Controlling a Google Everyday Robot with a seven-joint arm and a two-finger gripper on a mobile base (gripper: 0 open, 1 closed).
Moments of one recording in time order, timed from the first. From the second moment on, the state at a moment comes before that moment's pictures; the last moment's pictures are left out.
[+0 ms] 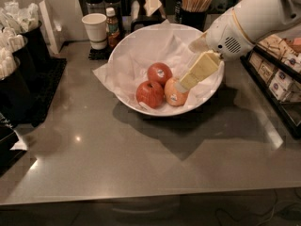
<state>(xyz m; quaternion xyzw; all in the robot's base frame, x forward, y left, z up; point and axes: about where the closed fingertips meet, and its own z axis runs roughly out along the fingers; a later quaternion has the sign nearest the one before) 0.544 -0.098 0.938 -0.55 0.76 0.18 0.30</state>
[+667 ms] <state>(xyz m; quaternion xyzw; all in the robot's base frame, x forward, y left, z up) 0.568 -0.071 0.907 -0.56 0.76 0.20 0.28</state>
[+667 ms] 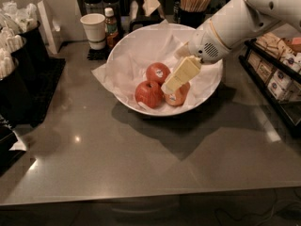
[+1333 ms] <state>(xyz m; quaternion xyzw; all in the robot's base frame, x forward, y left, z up) 0.565 -0.070 0.872 -0.53 0.78 0.22 0.25</state>
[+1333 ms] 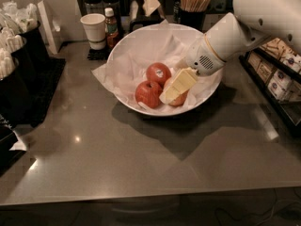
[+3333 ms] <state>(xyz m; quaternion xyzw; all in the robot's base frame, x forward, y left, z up) 0.548 -0.078 0.903 -0.54 0.73 0.25 0.33</state>
